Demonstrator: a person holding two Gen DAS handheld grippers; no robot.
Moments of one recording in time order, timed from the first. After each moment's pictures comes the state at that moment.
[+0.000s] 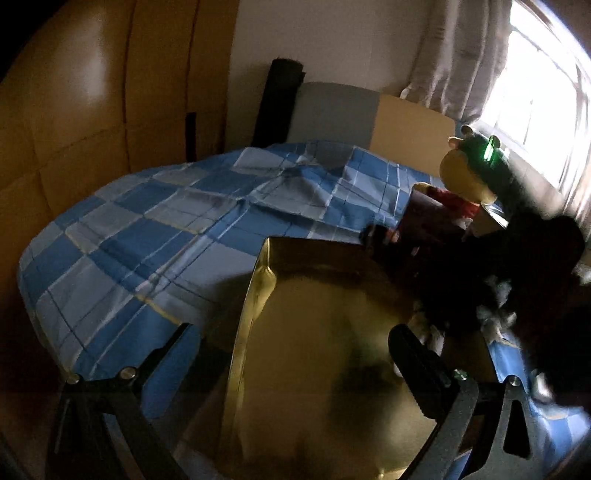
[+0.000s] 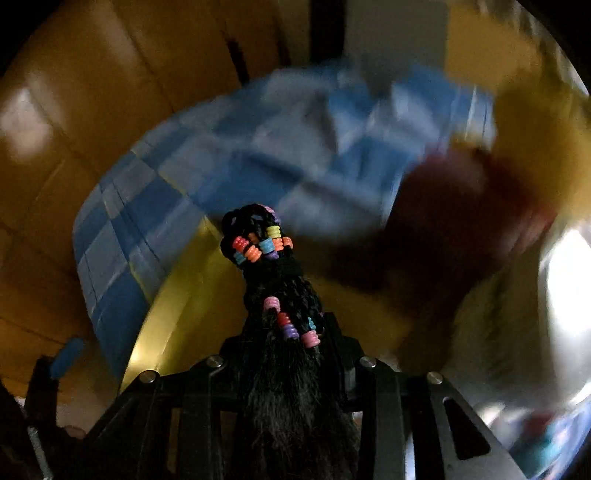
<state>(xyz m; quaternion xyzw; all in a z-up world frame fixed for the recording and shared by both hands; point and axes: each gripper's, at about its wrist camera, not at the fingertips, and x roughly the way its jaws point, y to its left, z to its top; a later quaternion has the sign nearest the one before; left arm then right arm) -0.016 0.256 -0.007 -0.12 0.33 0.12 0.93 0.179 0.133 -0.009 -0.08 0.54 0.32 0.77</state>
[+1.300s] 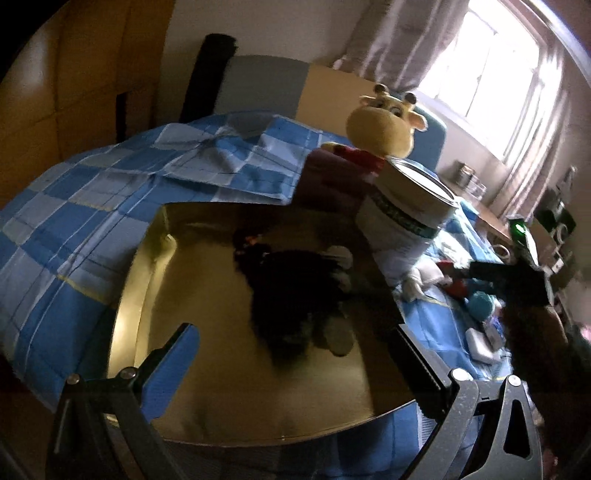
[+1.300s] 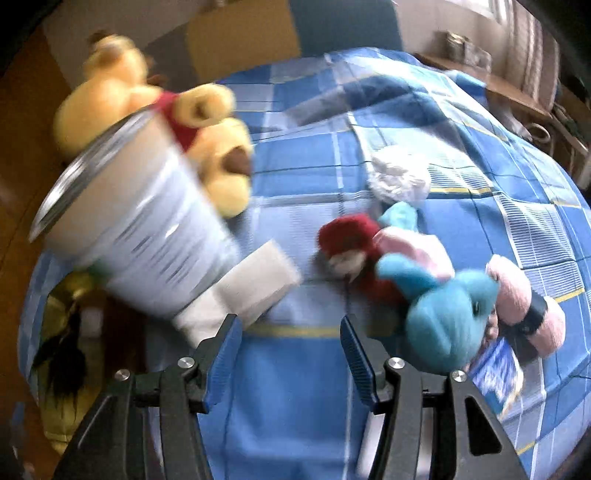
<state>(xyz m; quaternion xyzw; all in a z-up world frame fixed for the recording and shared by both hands) -0.015 0.180 -0.004 -0.13 0.37 -0.02 0.92 0.172 -0.156 -0.051 0.10 0.50 0.05 0.86</state>
